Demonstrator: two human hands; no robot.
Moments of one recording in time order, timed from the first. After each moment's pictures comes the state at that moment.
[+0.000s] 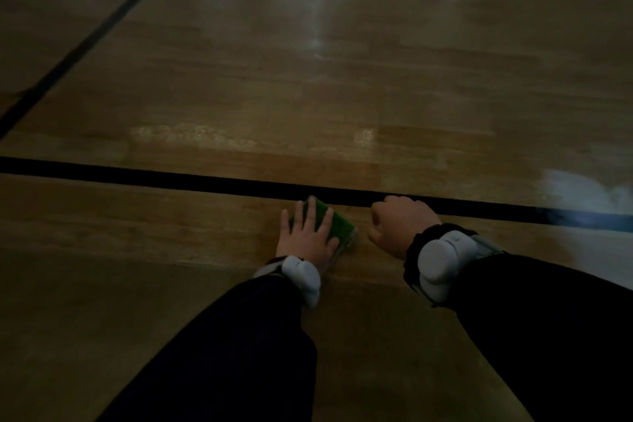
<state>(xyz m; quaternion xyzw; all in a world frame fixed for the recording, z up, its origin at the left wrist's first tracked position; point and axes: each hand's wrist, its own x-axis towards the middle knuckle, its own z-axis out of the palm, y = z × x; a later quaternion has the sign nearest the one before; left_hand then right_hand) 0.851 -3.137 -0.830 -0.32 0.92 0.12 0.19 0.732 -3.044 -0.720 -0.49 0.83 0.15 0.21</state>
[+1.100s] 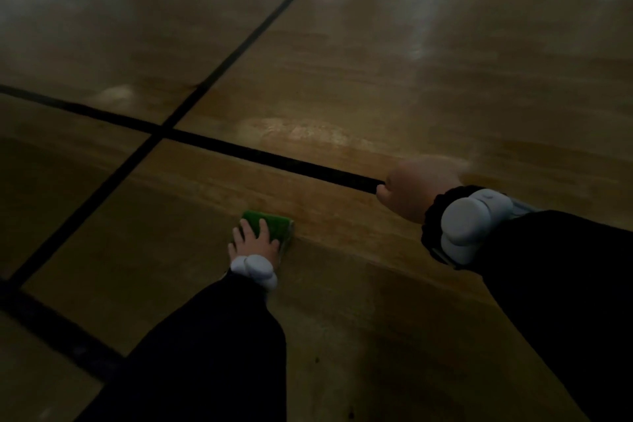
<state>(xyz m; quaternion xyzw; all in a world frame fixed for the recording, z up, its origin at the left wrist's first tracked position) 1.076 -3.221 -0.827 -0.63 0.72 0.21 0.19 0.822 -3.136 -0.675 -0.62 0.78 0.07 0.12</state>
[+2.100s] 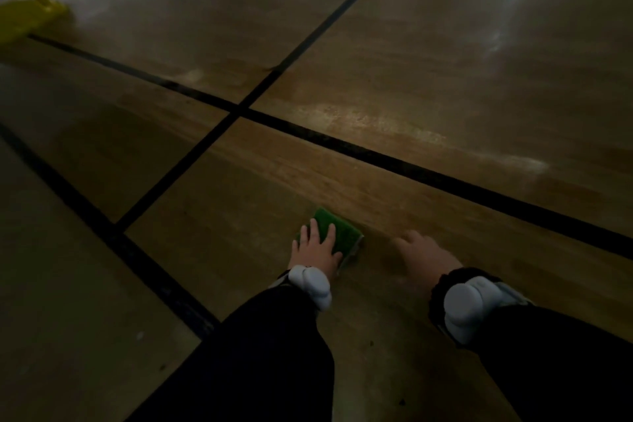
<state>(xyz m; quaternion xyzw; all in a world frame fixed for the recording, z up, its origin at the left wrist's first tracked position) 1.096 -3.170 -0.810 -0.57 0.76 0.23 0.22 0.904 -3.101 -0.767 -0.66 0.67 0.15 0.30</state>
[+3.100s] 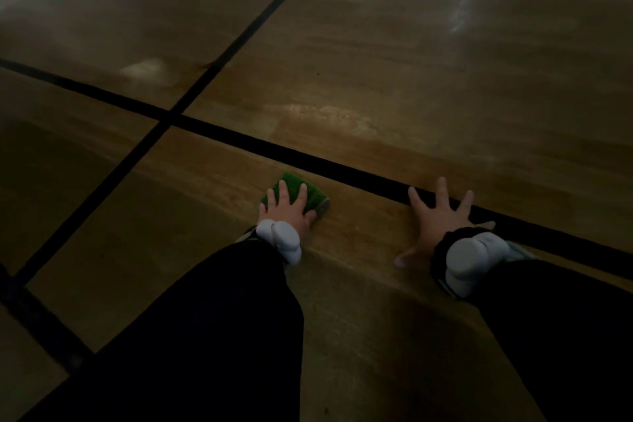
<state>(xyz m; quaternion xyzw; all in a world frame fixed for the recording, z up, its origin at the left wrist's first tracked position) 1.021 -3.288 -0.833 -0.58 0.76 0.17 0.21 0.796 -3.181 -0.794 -0.48 0.80 0.15 0.33</state>
